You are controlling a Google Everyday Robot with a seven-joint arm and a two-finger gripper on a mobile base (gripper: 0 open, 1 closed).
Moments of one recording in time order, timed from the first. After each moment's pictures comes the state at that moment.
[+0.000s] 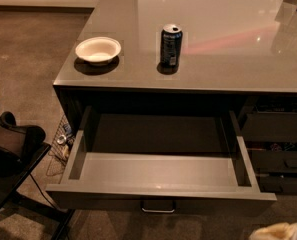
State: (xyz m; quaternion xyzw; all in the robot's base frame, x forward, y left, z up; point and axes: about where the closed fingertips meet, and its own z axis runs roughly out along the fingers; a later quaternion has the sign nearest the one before) arm 0.250 -0.237 0.744 -0.53 0.80 0.04 0.26
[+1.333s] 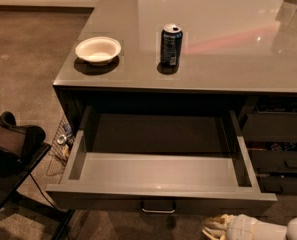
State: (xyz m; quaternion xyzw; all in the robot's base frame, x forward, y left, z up) arm 0.320 -0.187 0.560 -0.50 0.78 0.14 0.35
